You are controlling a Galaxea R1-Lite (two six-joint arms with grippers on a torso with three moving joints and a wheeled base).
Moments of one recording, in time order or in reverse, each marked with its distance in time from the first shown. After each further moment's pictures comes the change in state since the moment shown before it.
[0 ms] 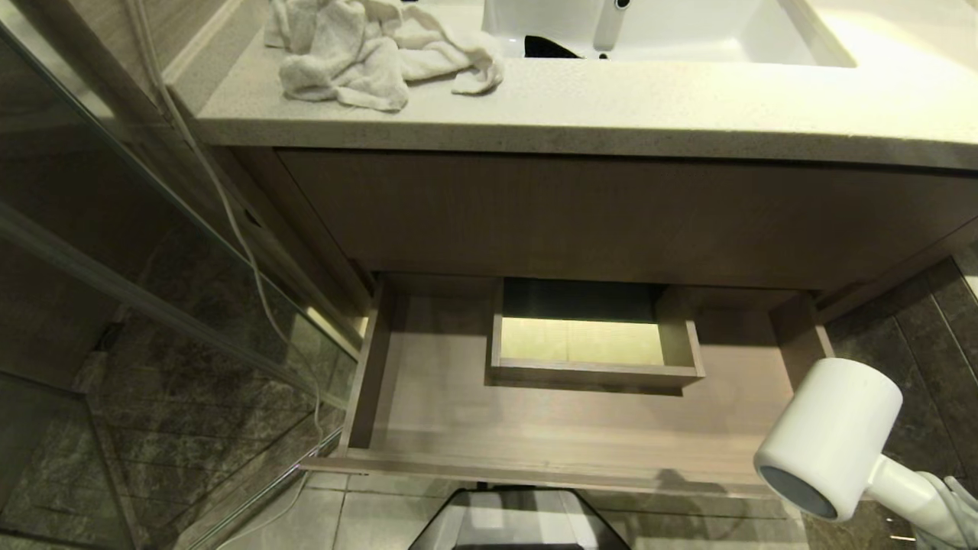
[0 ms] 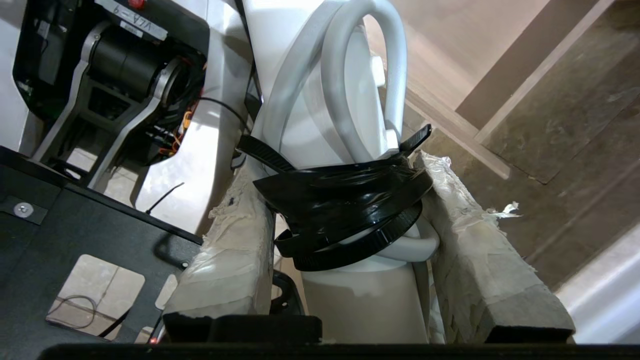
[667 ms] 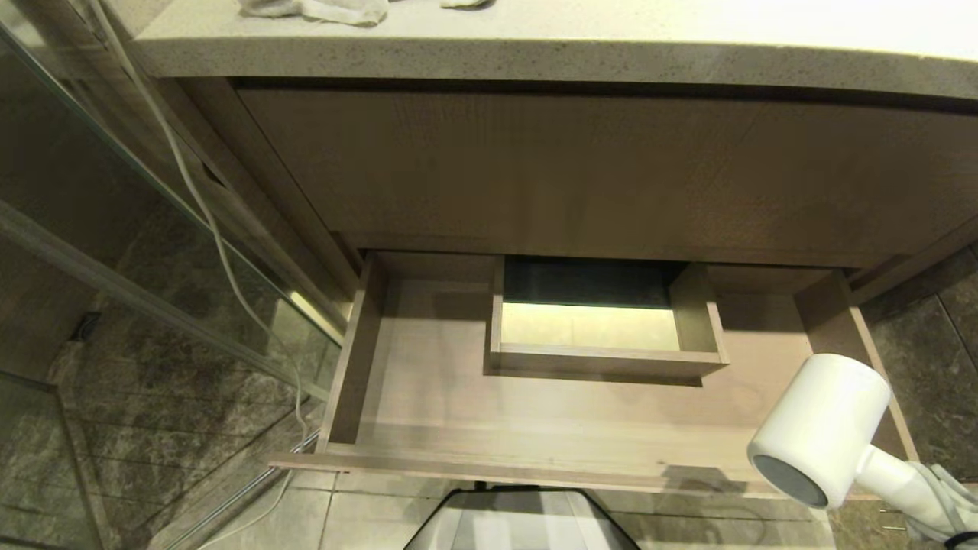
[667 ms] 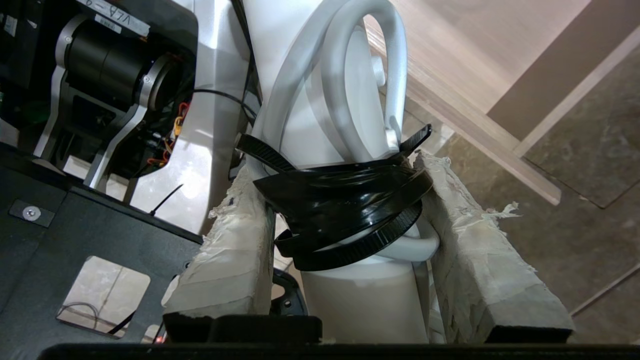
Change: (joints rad) left arm 0.000 0.000 0.000 0.000 0.000 0.000; right arm -0.002 0.072 -0.031 0.001 -0.001 0.011
